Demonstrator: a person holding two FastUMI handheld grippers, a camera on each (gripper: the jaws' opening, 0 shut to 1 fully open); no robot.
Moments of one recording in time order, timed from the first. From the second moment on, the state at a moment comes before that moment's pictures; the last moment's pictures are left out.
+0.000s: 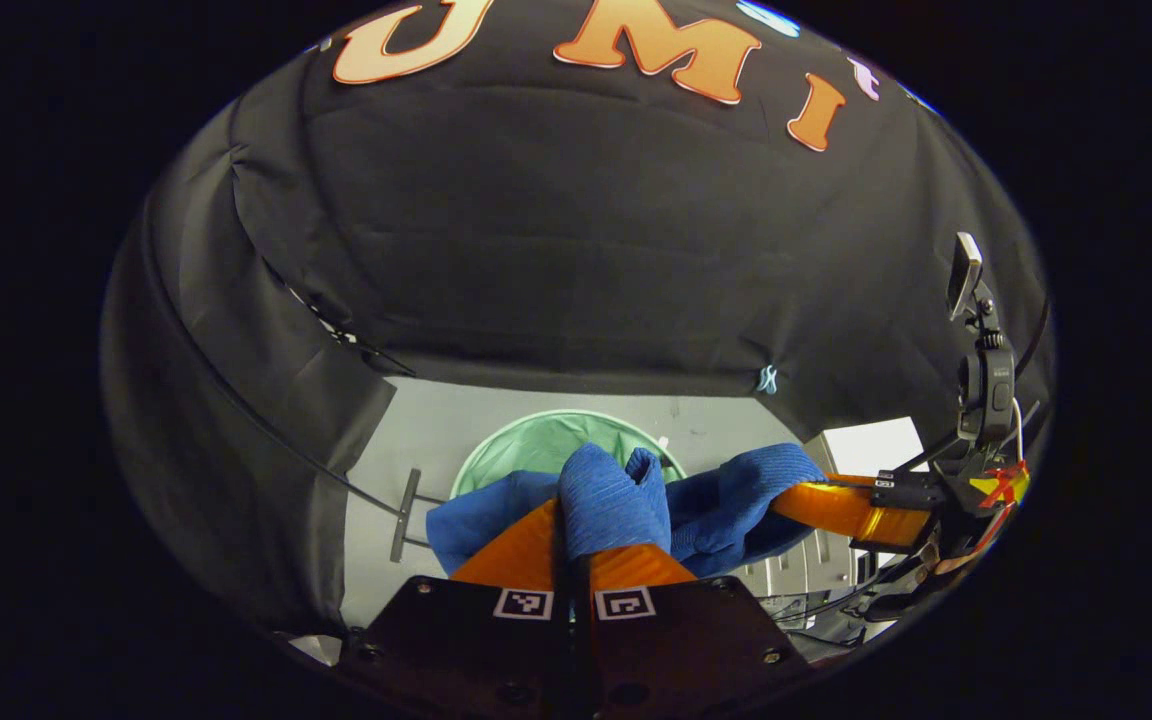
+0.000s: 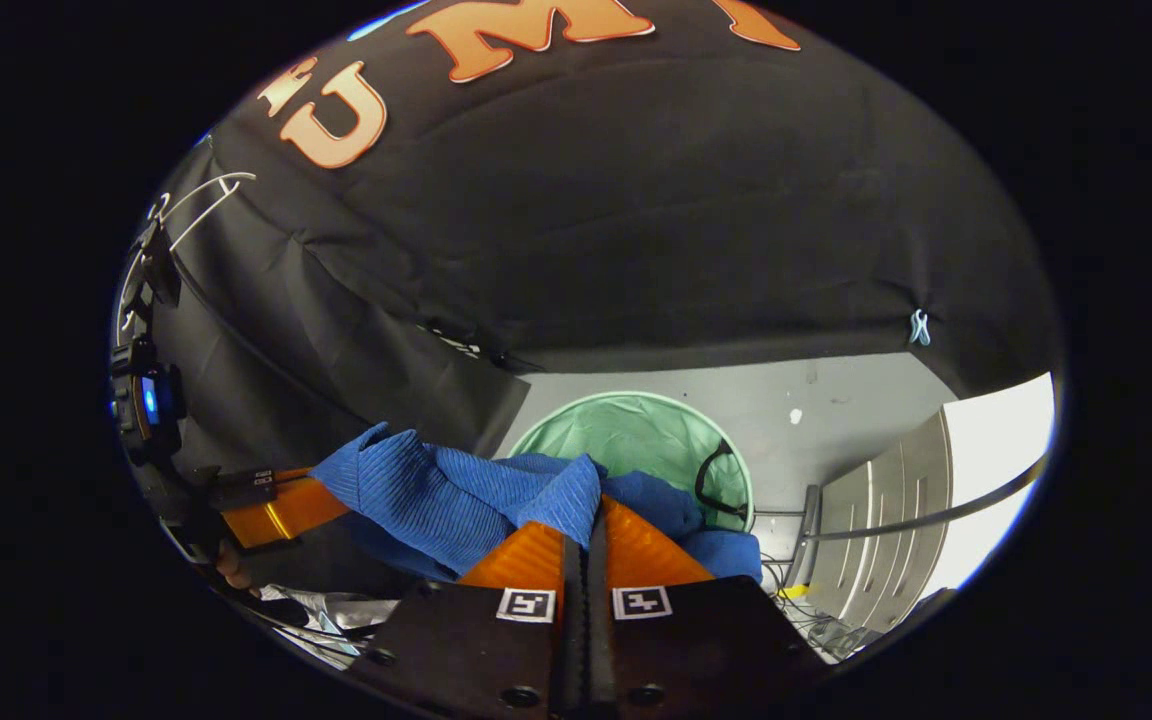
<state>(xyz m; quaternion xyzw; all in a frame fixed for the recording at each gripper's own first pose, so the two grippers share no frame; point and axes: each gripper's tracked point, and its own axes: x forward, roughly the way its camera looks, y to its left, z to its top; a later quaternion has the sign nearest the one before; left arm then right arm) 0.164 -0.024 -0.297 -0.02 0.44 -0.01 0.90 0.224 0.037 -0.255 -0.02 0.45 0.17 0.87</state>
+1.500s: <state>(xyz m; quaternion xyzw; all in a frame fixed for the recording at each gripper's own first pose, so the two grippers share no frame) 0.140 0.007 -0.330 0.00 0.51 0.04 0.86 0.219 0.008 -0.279 -0.05 0.47 0.08 0.88</state>
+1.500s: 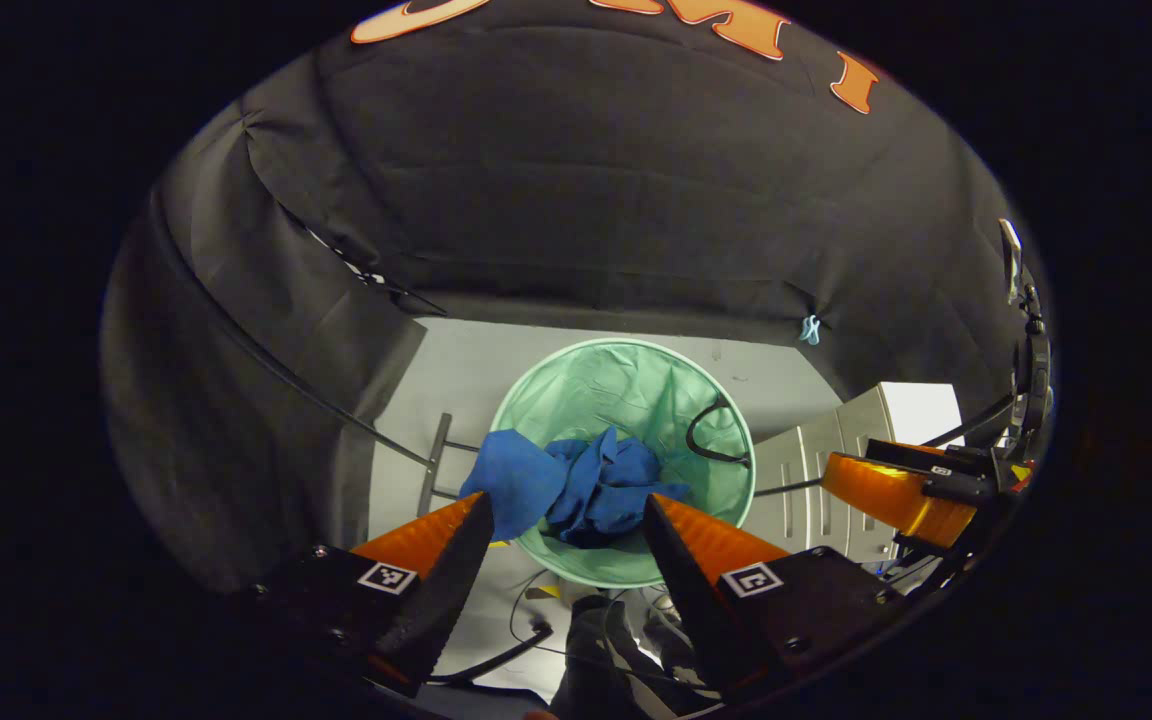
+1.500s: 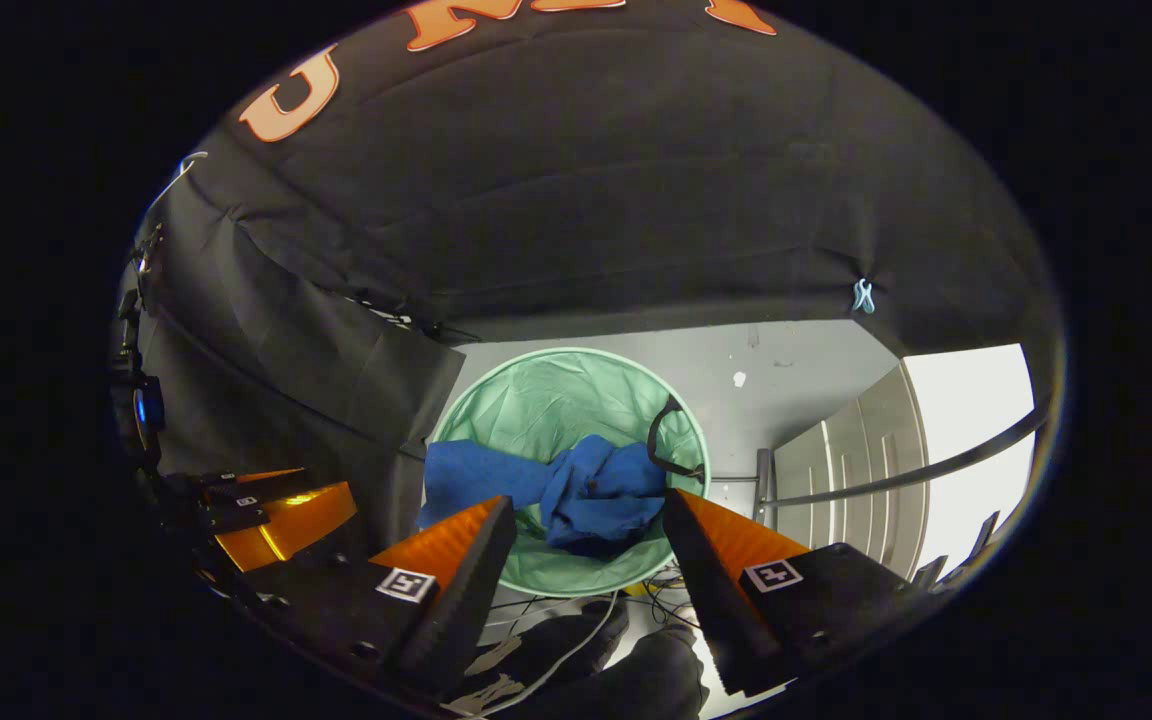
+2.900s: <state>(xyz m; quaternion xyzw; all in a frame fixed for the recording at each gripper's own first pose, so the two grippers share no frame) 0.061 -0.127 -0.078 0.02 0.25 0.07 0.97 0.109 -0.072 0.007 -0.06 0.19 0.15 0.97</state>
